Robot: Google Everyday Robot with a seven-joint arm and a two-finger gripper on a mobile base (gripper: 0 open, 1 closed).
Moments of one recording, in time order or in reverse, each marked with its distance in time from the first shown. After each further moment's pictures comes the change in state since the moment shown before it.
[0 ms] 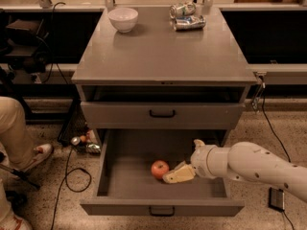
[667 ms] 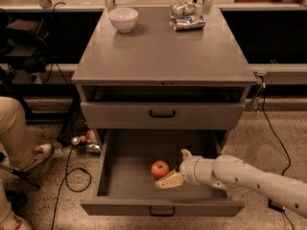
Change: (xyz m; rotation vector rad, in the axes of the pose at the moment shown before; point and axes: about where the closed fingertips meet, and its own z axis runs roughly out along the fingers) arm 0.052 -0.009 0.099 -0.078 -0.085 -0.003
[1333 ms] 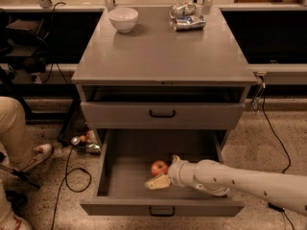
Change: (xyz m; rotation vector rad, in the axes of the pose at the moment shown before) arm 0.030 -0.001 0.076 0.022 0.025 0.081
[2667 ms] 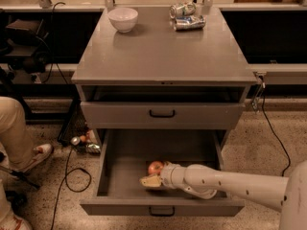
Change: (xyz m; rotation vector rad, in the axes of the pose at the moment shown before) arm 0.019 0.003 0.062 -0.006 -0.028 0.088
